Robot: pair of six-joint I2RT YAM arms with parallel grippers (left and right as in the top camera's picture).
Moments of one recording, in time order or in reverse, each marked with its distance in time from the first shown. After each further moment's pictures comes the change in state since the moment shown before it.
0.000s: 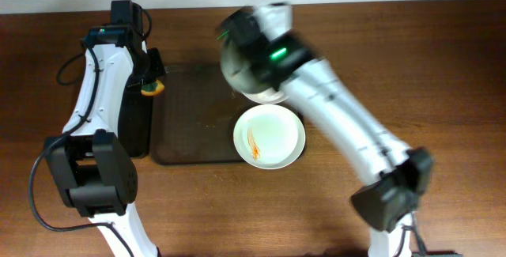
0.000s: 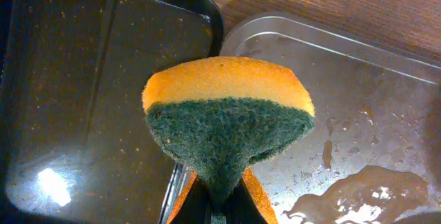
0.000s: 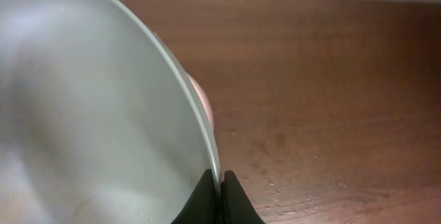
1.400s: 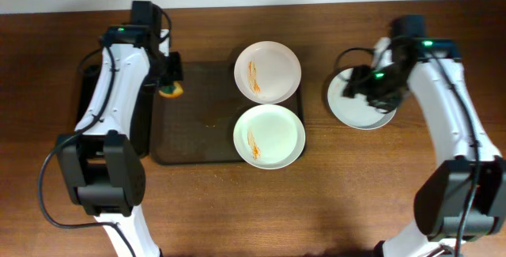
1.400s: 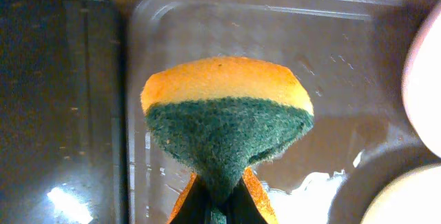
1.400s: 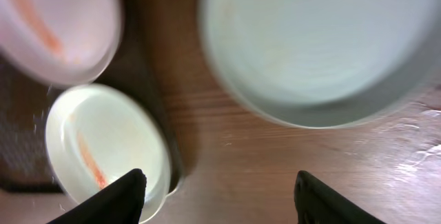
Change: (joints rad) left arm -0.088 0.000 0.000 -0.031 0.083 0.124; right arm -0.566 -0.204 -0.549 0.031 -0.811 -0.252
